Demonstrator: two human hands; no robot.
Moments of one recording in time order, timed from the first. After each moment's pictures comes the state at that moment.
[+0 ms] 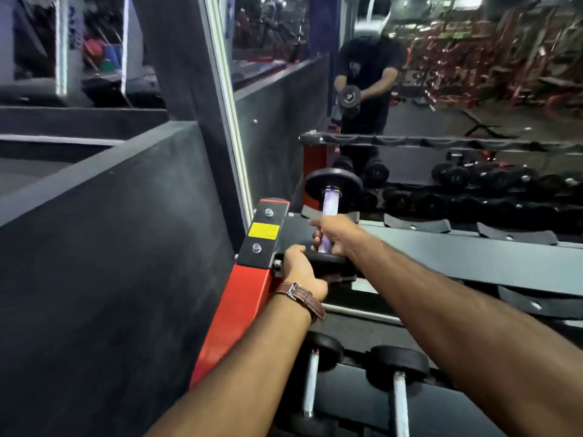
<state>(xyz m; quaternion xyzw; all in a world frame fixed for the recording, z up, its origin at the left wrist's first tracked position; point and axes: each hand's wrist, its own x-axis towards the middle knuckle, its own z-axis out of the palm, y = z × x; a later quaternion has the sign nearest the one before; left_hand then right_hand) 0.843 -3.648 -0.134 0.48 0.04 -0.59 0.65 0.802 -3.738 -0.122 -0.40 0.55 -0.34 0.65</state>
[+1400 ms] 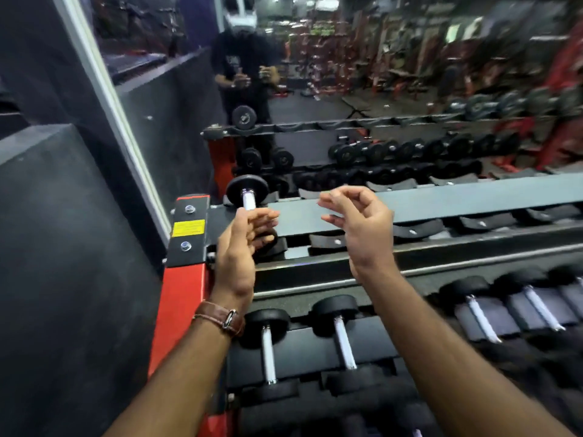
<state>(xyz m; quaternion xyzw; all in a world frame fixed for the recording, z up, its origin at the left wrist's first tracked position) 0.855 -3.560 -0.111 0.37 -0.46 -0.50 0.63 0.689 -3.554 -0.082 -0.42 0.41 -0.72 0.37</state>
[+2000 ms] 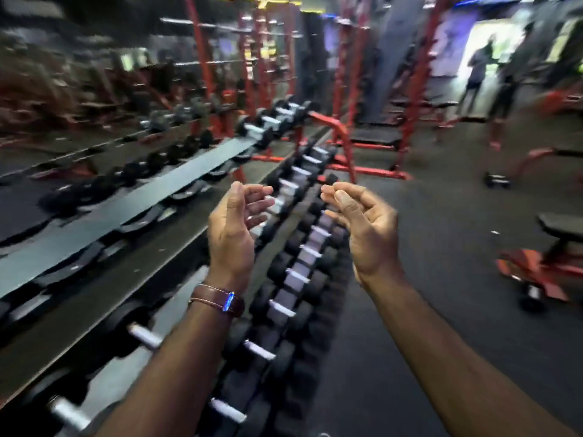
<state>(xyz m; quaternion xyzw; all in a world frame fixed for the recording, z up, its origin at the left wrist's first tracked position) 0.639 -3.198 -0.047 0.05 -0.61 -0.69 0.39 0.566 -3.043 -0.054 -0.24 0.53 -0.81 -0.05</state>
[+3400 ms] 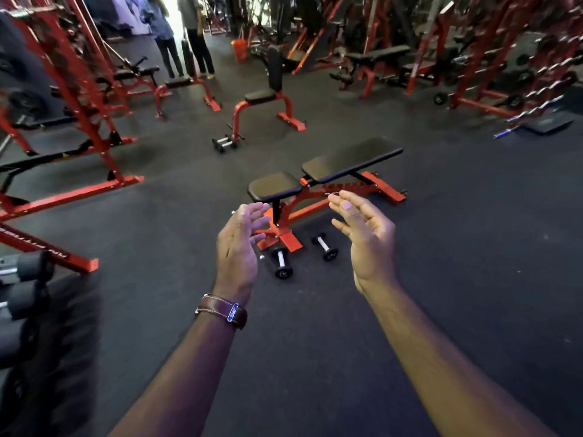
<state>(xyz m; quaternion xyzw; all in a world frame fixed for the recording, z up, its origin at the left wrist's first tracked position) -0.039 -2.363 -0.157 -0.16 -0.64 -0.75 -0.01 0.042 -2.202 -0.149 0.14 0.58 -0.72 -0.35</state>
